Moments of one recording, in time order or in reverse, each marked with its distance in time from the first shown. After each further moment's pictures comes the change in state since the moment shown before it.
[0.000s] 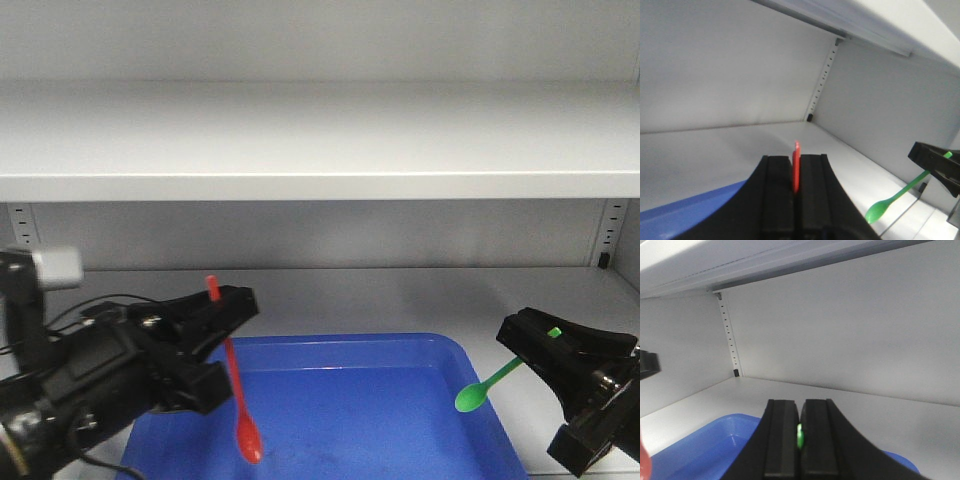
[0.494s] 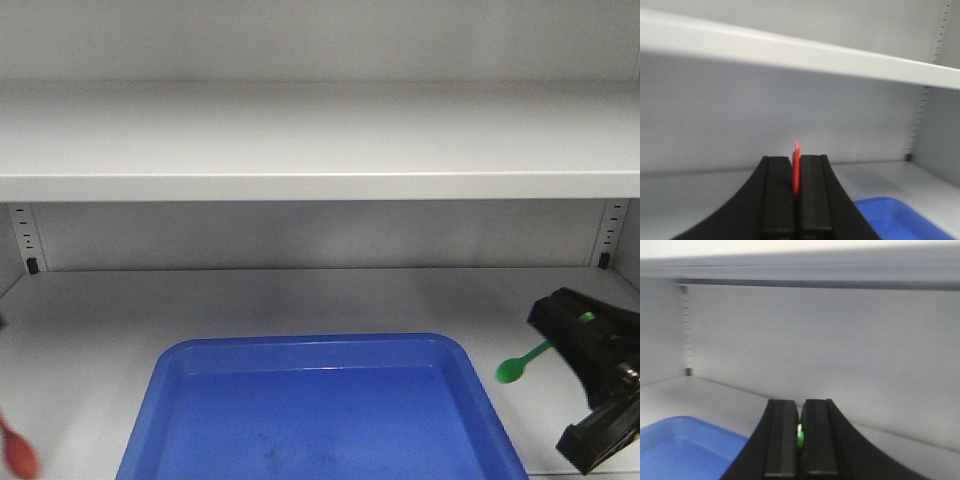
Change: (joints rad) left arm 0.213 -0.496 0.244 -0.221 0.187 0.323; right arm 0.000 -0.054 0.005 0.074 0.069 -0.210
